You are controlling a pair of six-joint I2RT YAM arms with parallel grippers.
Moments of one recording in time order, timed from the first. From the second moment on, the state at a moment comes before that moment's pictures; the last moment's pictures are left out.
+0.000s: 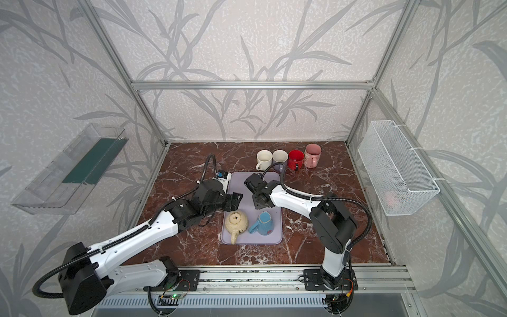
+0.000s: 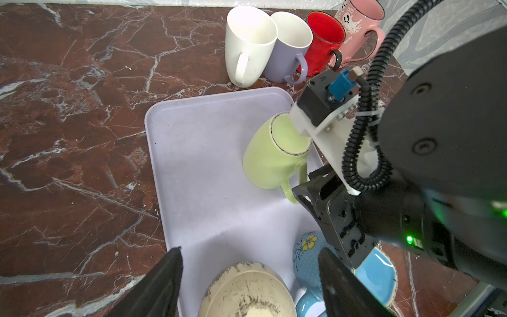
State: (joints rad) left arm -0.76 1.17 0.86 -0.35 -0.16 -0.45; right arm 0.79 1.80 1.24 -0.65 0.26 0.47
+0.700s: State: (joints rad) left arm -0.76 1.18 0.86 -0.35 -0.16 -0.45; right arm 0.77 1.86 1.35 -0.69 0.25 0.41
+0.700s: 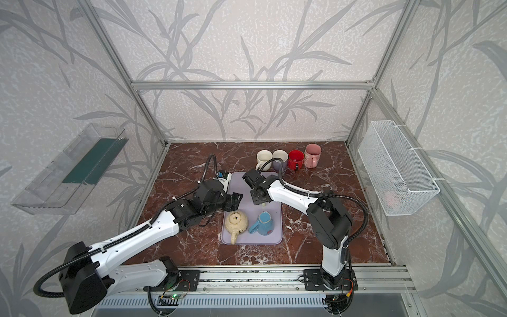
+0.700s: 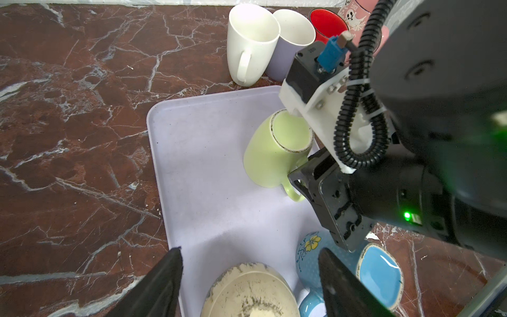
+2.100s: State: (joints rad) left arm -0.73 1.16 0.79 -0.29 -0.19 -0.48; right arm 0.70 1.57 1.13 -0.53 0.13 0.30
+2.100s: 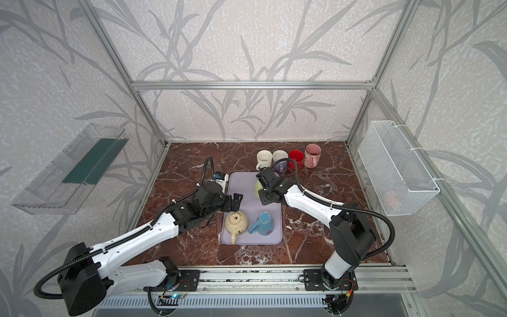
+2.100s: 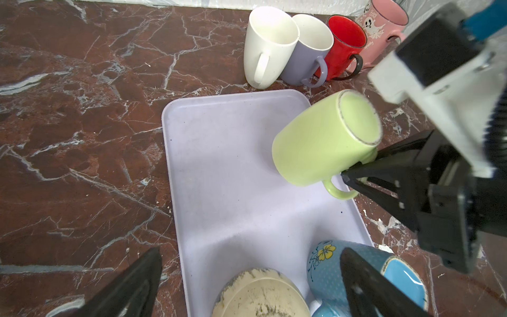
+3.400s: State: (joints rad) left arm -0.66 1.10 0.50 0.33 0.23 -0.64; right arm 0.49 1.23 0.76 0.04 -0.48 0.53
